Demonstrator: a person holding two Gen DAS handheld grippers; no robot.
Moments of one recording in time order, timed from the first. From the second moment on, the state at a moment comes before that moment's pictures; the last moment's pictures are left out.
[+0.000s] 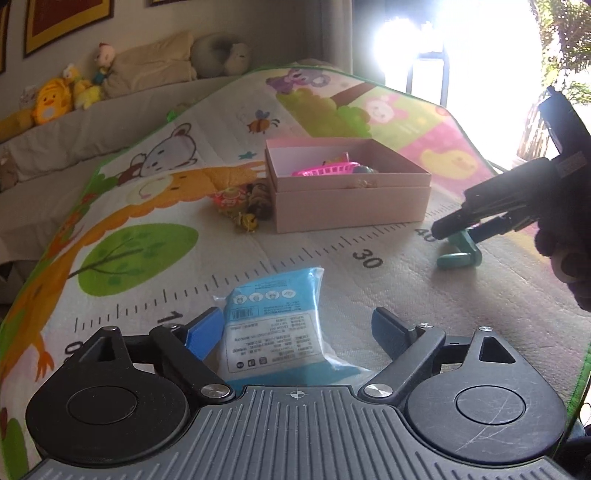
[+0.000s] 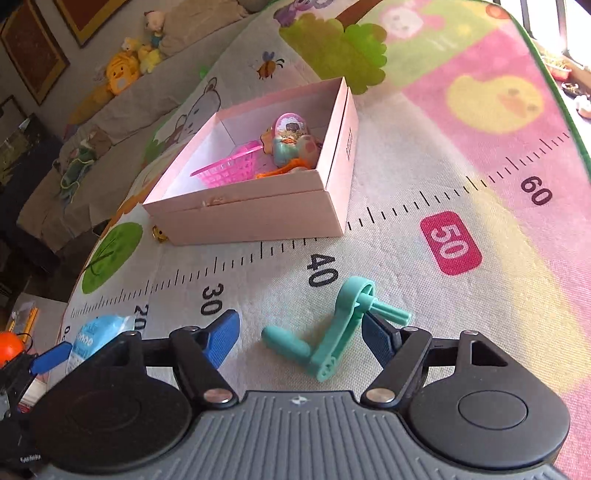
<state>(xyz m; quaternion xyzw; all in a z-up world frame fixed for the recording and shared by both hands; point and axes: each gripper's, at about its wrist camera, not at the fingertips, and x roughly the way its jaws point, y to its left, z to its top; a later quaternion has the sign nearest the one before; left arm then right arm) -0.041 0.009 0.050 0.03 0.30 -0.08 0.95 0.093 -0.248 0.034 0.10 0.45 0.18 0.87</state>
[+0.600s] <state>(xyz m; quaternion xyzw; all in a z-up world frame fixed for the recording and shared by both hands) -0.013 0.010 0.034 0.03 0.35 -0.05 0.94 0.074 -0.206 0.025 -0.05 0.38 0.16 0.91</state>
